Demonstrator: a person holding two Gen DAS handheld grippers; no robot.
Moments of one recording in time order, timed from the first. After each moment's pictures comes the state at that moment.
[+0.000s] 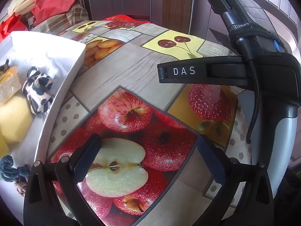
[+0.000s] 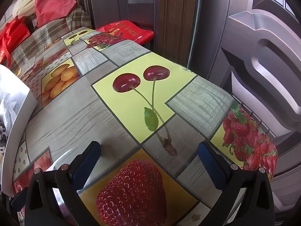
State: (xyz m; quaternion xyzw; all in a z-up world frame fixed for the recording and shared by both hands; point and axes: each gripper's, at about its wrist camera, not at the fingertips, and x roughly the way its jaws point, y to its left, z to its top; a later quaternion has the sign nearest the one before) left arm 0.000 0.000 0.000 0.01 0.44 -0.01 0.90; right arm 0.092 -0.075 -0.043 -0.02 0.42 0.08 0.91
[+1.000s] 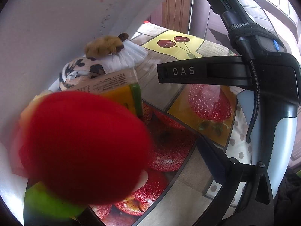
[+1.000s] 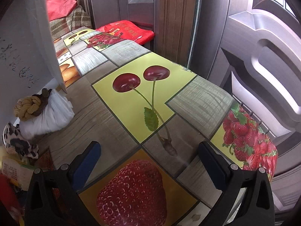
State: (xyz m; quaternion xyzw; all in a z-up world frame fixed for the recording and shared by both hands) left arm 0.001 -0.003 -0.001 0.01 0.44 -0.01 0.90; right arm 0.092 -0.074 -0.044 -0.02 0.42 0.08 0.91
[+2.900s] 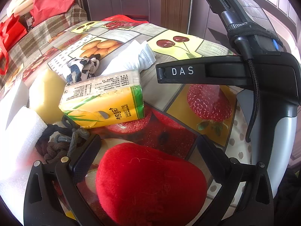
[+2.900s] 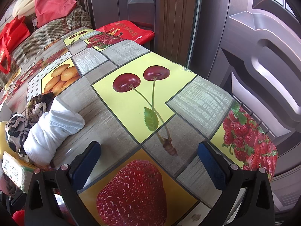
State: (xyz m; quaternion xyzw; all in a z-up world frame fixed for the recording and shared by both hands) left arm 0.001 -0.002 0.001 0.01 0.44 -0.01 0.90; right arm 0.092 -0.076 -0.043 -0.02 0.42 0.08 0.91
